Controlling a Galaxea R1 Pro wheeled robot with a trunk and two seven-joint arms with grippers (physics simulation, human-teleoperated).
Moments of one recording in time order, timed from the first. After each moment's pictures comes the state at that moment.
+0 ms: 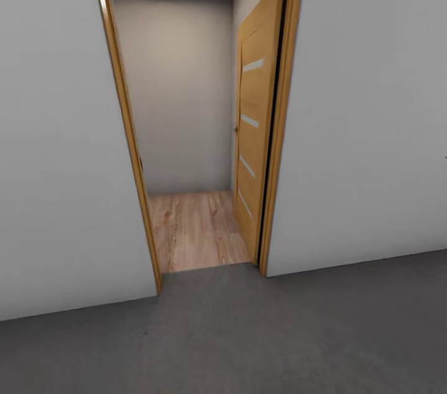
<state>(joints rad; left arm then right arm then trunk) -0.23 -0.02 -0.01 0.00 0.38 -0.01 0.10 -0.21 0.04 0.28 0.03 -0.15 -0.13 -0.04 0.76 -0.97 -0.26</state>
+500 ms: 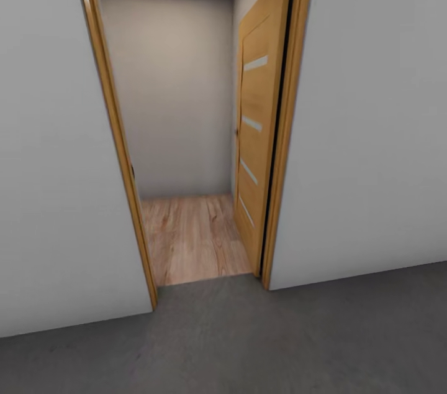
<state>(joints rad) -0.23 -0.02 -0.01 0.00 0.38 -0.01 0.10 -0.21 0.04 0.28 0.03 -0.16 -0.13 -0.04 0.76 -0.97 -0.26</state>
